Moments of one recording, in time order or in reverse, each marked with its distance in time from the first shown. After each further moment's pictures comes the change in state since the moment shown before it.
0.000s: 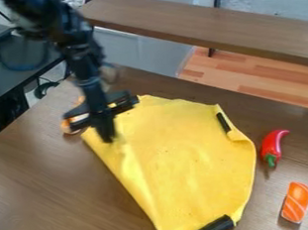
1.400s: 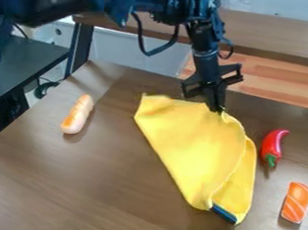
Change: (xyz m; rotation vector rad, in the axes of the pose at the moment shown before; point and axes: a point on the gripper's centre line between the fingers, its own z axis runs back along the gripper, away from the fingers) arm 0.001 -0.178 -0.025 -0.088 0.002 -0.164
